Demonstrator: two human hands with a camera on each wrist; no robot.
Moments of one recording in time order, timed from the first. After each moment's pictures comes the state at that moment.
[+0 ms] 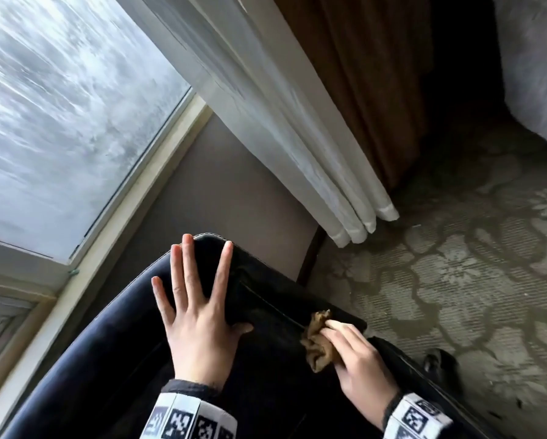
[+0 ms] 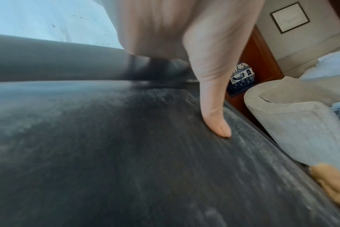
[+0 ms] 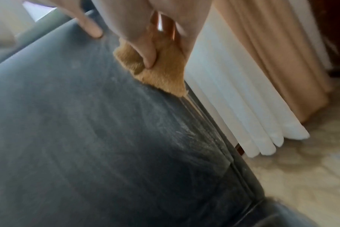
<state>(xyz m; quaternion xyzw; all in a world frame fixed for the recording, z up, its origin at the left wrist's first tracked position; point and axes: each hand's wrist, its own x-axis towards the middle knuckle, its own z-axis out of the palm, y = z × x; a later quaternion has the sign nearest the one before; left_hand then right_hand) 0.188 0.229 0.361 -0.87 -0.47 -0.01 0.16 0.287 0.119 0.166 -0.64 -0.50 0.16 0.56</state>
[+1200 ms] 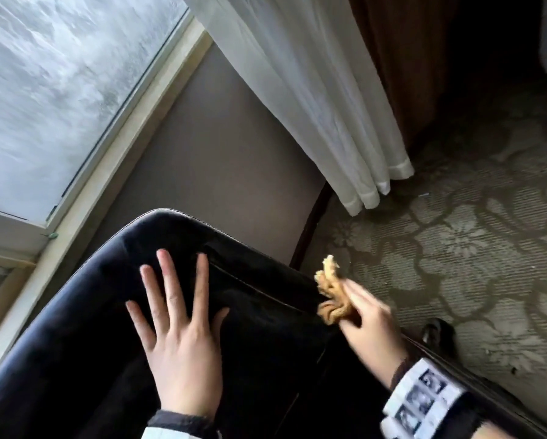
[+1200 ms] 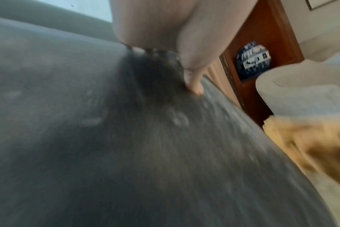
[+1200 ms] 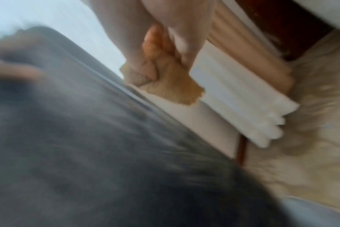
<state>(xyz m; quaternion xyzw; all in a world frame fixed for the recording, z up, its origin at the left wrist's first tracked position) 0.124 0.228 0.308 -0.83 -0.48 -0.07 0.26 0.287 0.149 0.155 -0.70 -0.39 0.21 0.56</state>
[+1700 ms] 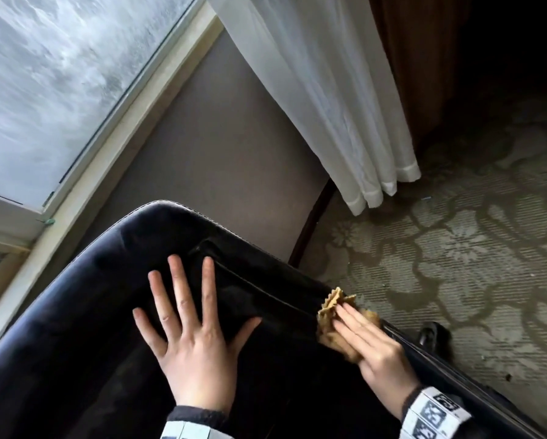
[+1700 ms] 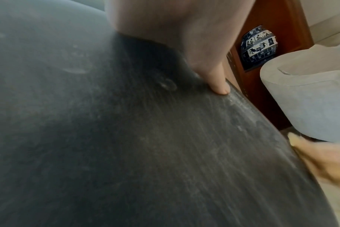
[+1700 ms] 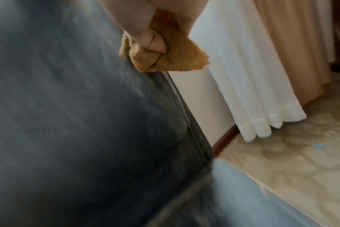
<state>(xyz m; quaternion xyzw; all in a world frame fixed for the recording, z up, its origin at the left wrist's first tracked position) 0.122 0.223 0.288 -0.81 -0.53 -0.03 0.24 0.268 0.120 0.108 -0.62 -0.55 0.14 0.54</state>
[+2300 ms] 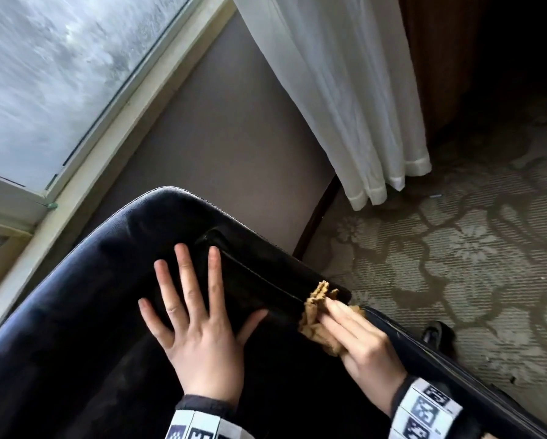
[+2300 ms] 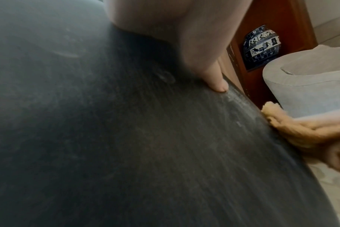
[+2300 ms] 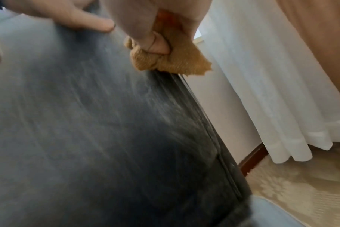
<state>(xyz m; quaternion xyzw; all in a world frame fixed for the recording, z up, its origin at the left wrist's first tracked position) 0.117 0.232 0.282 -0.80 -0.54 -0.03 0.26 0.251 0.150 0.133 -0.63 -0.57 0.09 0.53</state>
